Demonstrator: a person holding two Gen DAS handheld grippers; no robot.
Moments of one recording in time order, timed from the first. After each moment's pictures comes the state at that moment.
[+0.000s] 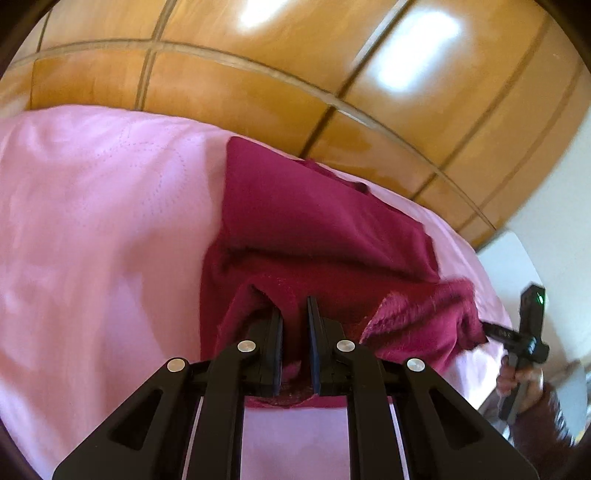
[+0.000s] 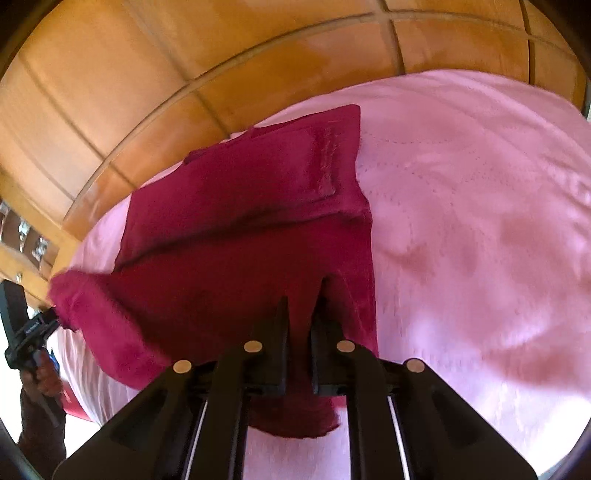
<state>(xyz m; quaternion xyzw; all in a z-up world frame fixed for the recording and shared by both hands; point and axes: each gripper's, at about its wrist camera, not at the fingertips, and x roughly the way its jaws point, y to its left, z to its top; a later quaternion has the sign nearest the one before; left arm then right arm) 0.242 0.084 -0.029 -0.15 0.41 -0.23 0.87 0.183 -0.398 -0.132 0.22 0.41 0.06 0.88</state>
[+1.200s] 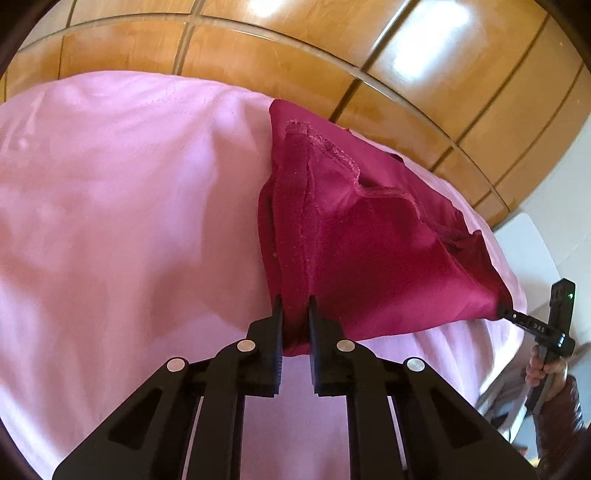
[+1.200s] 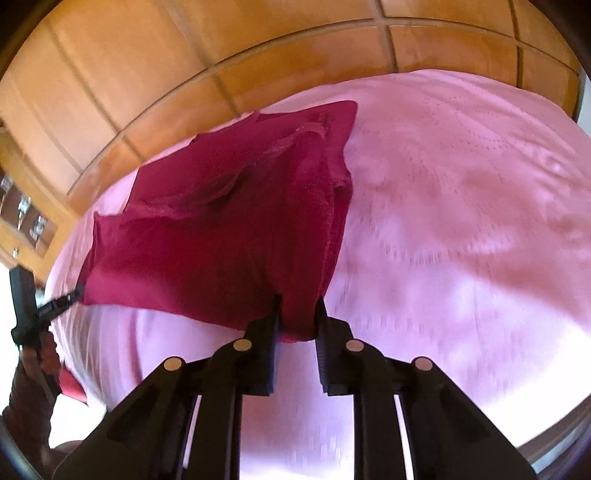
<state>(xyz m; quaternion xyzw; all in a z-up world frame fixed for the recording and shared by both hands) 0.170 0.130 -0.073 -0.13 0.44 -0.22 0.86 0.068 -0.390 -0.141 0.16 0.42 0.07 0.89</state>
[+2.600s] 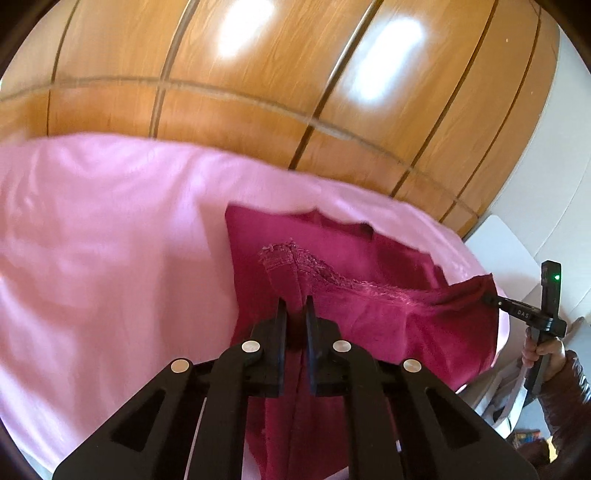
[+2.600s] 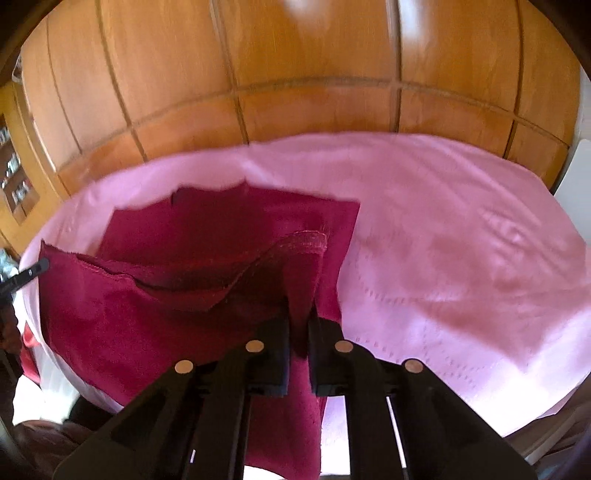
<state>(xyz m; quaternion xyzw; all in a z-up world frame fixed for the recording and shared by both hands) 0.140 0.135 -0.015 -0.11 0.34 -0.25 0.90 0.067 -0.378 -0.079 0.09 0.34 0.02 0.93</state>
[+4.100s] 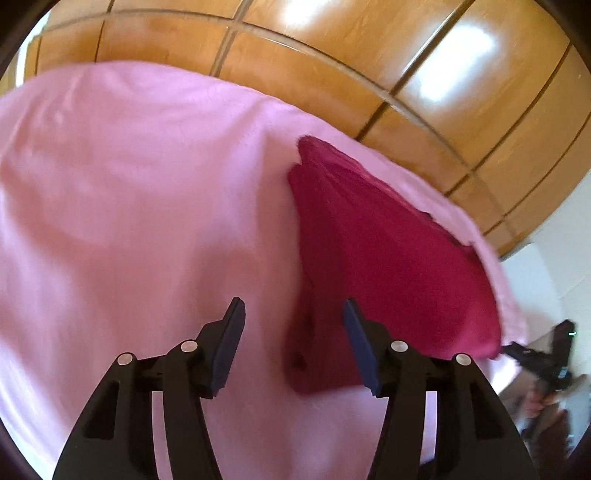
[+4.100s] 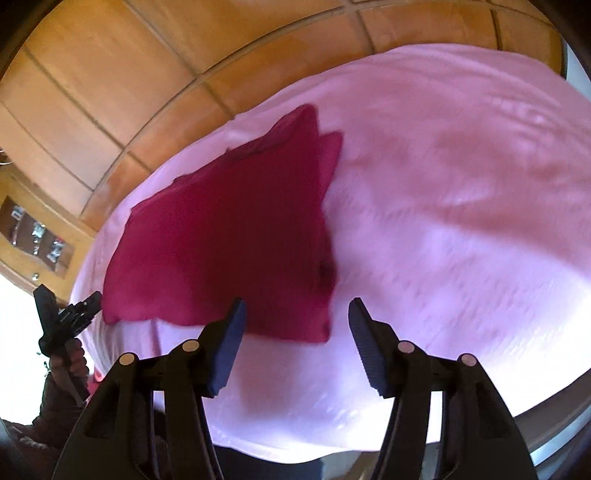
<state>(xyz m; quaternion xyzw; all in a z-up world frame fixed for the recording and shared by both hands) 0.156 0.153 -0.093 -0.18 0.40 -0.19 0.88 0.047 -0.410 -0.149 0.24 0.41 0.08 0.87</state>
